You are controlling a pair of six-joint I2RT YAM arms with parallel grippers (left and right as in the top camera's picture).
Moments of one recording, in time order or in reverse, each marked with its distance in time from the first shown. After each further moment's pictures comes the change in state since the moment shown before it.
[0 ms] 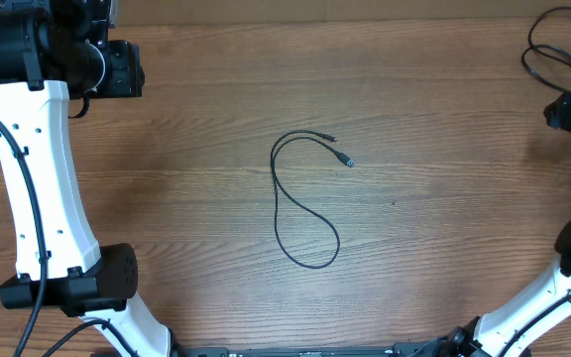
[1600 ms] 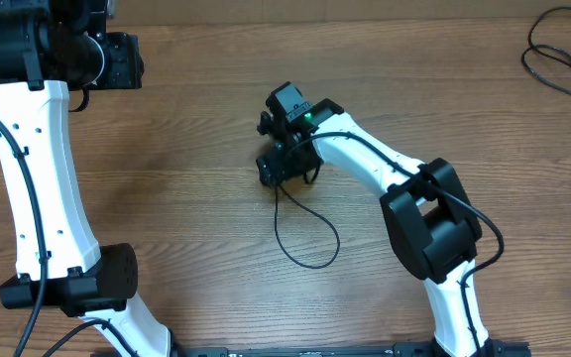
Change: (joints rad) left arm 0.000 0.000 0.000 0.060 0.003 -0.005; right arm 1.232 0.099 -0.002 -0.203 0.077 0.270
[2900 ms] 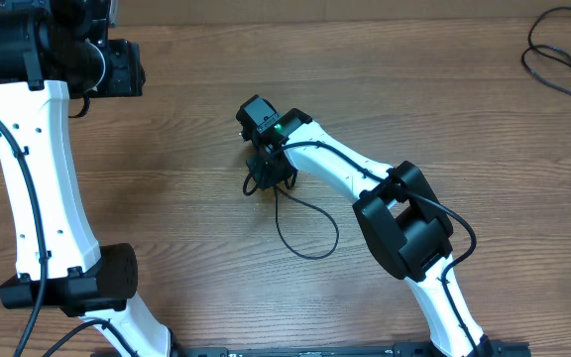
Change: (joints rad) left arm 0.000 0.000 0.000 -0.059 0.000 0.000; right arm 0.098 0.103 0.111 0.008 0.176 0.092
